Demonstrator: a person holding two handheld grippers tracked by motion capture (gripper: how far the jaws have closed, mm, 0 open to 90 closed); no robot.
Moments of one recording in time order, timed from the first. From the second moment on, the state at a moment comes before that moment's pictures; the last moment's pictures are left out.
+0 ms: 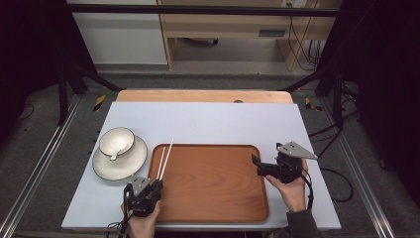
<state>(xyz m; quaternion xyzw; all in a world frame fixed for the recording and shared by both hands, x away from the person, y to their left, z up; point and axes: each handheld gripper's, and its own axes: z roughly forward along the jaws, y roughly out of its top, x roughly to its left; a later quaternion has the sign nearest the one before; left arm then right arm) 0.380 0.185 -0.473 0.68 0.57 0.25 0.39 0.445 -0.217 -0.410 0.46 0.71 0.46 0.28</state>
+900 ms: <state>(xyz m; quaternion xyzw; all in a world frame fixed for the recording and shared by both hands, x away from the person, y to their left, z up) 0.385 0.176 -0.482 0.70 0.57 0.25 0.35 0.445 -0.219 -0.410 0.46 0.70 0.47 0.28</state>
